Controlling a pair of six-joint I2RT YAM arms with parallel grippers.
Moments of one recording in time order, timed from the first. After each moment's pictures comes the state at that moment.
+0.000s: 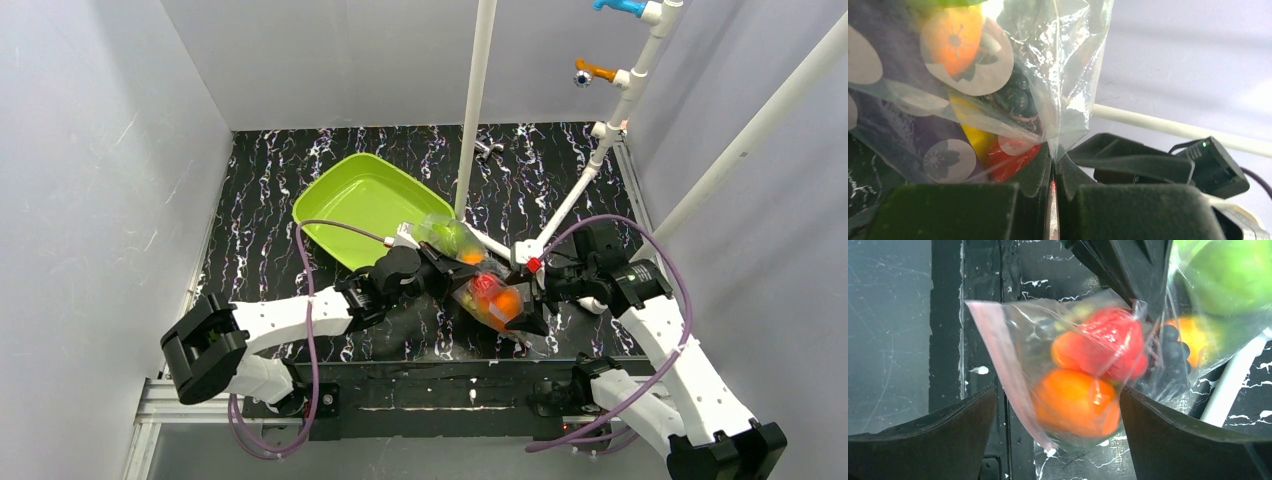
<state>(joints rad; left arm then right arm) -1.01 1.33 0.69 0.32 -0.10 -1.58 0.35 0.87 0.86 -0.97 -0.94 -0.84</state>
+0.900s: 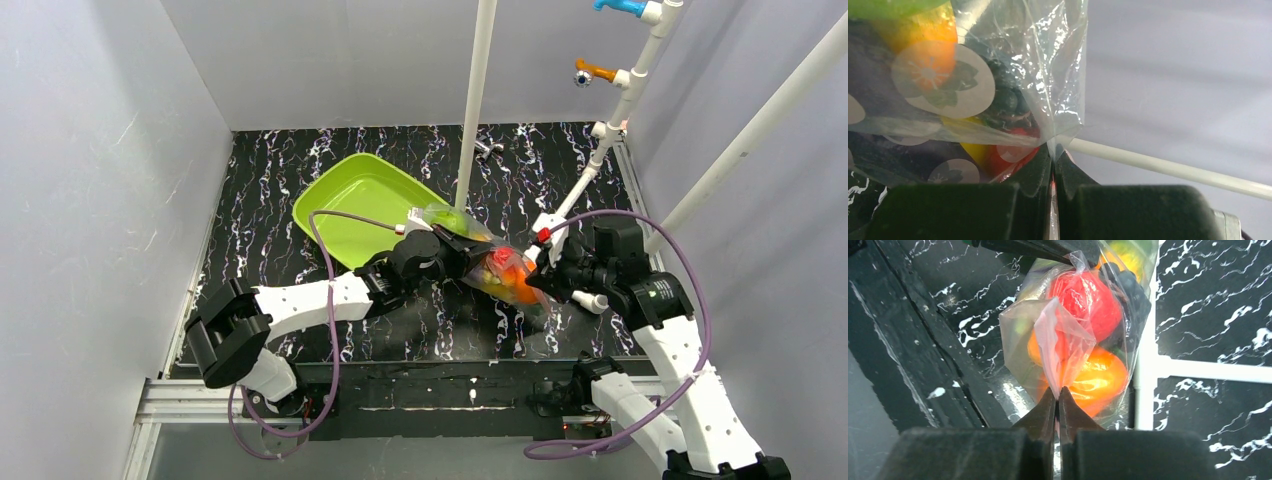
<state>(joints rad) -1.01 1.48 0.88 0.32 -0.20 -1.66 0.30 0.74 0.91 -0.89 -0.59 -0.47</state>
